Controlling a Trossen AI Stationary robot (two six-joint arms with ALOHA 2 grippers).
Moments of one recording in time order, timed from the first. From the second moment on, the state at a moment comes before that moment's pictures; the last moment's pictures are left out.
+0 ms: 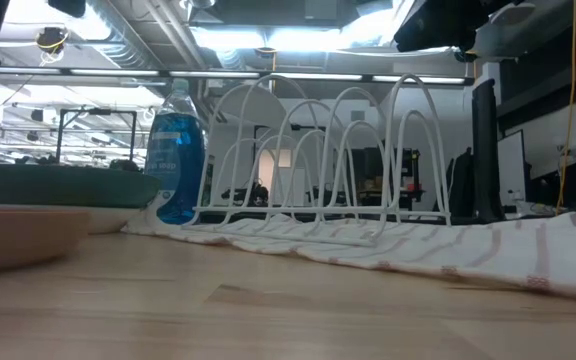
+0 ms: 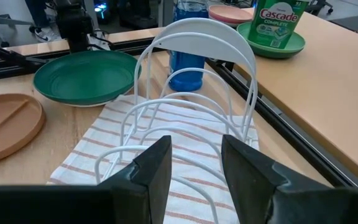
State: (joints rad) left arm 0.16 0.03 0.12 0.52 0.71 -0.46; right arm 0.15 0.99 0.83 -0.29 0.53 0.21
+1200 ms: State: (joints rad) left arm 0.14 0.23 0.12 0.64 0.54 -0.30; right arm 0.15 0.99 0.83 -0.29 0.53 0.21
